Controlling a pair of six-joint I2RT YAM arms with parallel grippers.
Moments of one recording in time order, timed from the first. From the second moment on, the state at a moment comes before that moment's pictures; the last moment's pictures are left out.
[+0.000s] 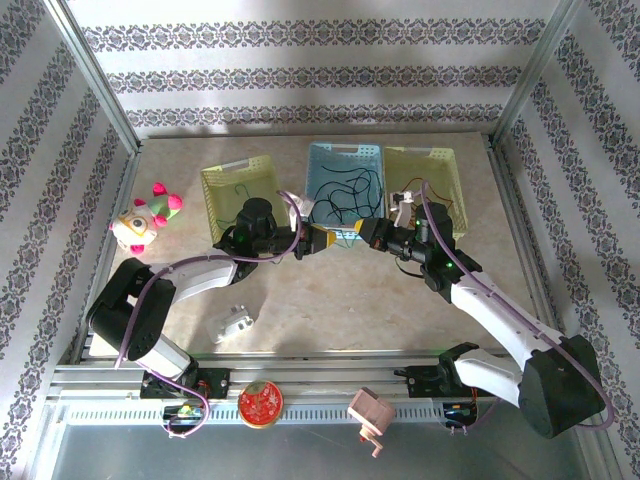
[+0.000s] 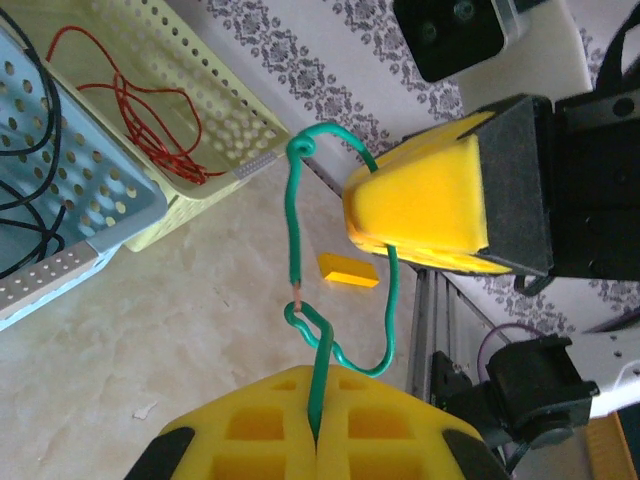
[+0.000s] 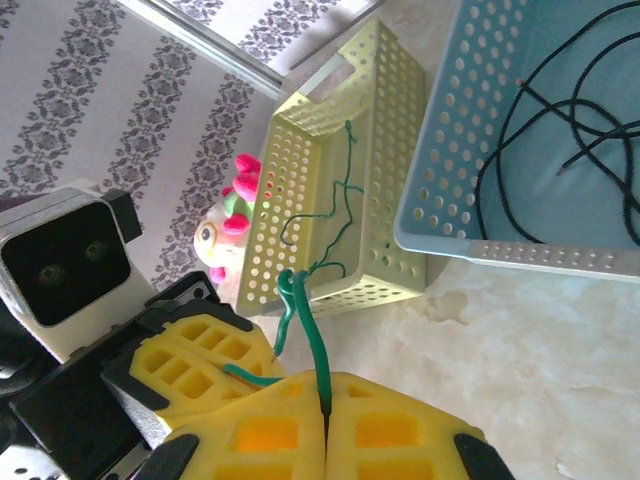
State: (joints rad) left arm -0.54 1.56 0.79 0.53 0.76 -0.52; right arm 0.38 1.09 0.65 0.07 -0.50 0.81
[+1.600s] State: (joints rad) left arm -0.32 1.28 0.53 0.44 -0.19 -0.71; right arm 0.35 0.97 0.61 -0.15 -0.09 0.78
